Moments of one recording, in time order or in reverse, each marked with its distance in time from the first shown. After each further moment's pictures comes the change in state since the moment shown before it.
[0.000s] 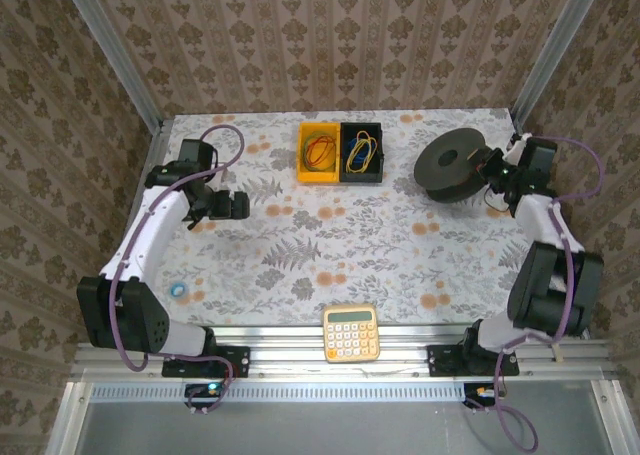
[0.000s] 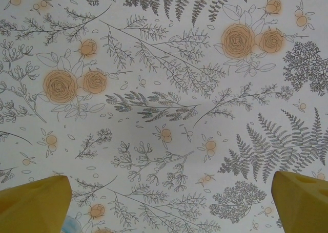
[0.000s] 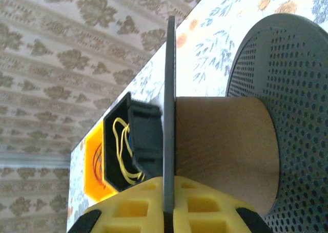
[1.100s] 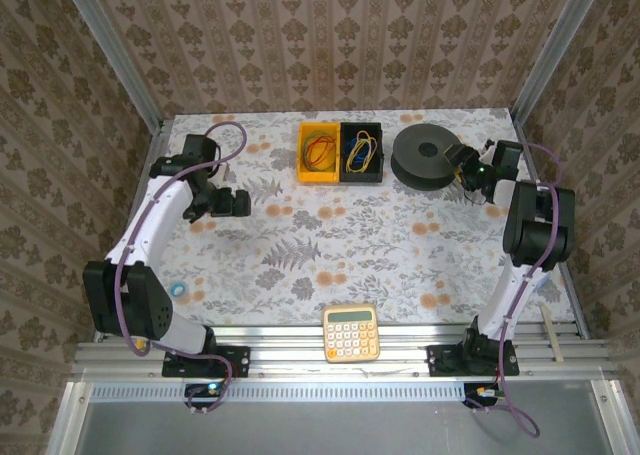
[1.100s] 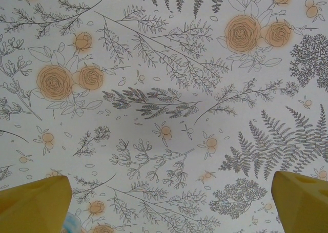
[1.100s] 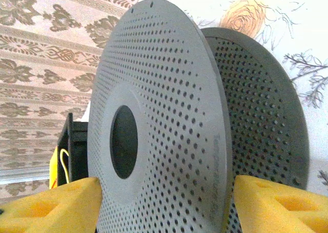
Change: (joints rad) left arm 0.003 0.083 0.065 -0.053 0.005 0.004; right arm 0.048 0.570 0.168 0.364 -0.021 0.134
